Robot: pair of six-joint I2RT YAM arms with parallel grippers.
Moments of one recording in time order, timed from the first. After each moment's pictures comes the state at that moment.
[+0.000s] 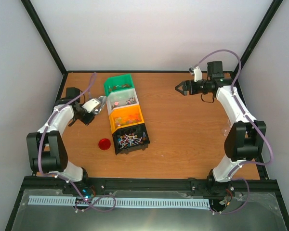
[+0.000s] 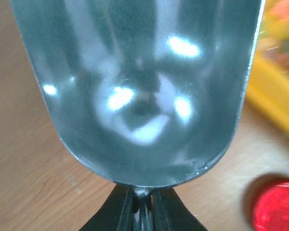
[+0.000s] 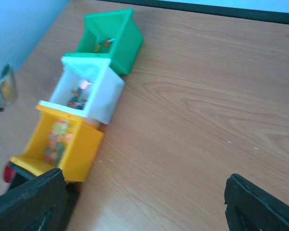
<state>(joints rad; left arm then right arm) 0.12 1.53 1.04 -0.73 0.21 0.67 0.07 1.69 1.49 -0.65 -0.66 -0.09</state>
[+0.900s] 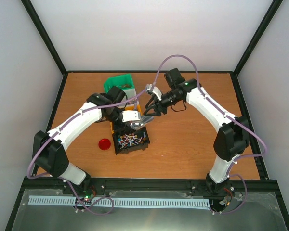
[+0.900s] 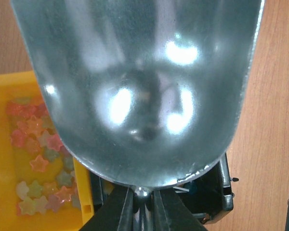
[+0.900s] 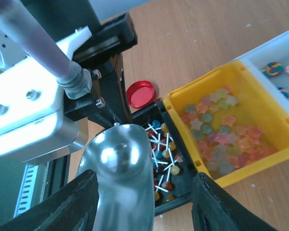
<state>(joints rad) -0.53 1.50 1.29 -1.07 0.36 0.83 0.49 1.77 1.63 -0.93 -0.91 -0.54</state>
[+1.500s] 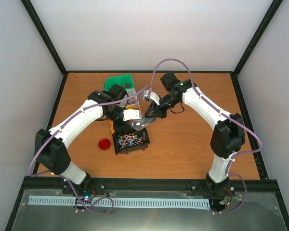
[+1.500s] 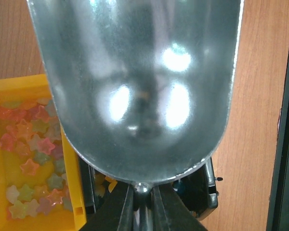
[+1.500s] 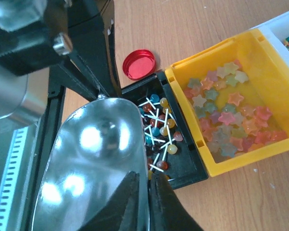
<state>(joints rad) -0.54 1.54 1.36 -1.14 0.39 0.83 0.53 1.82 1.63 -1.02 -0.83 -0.69</state>
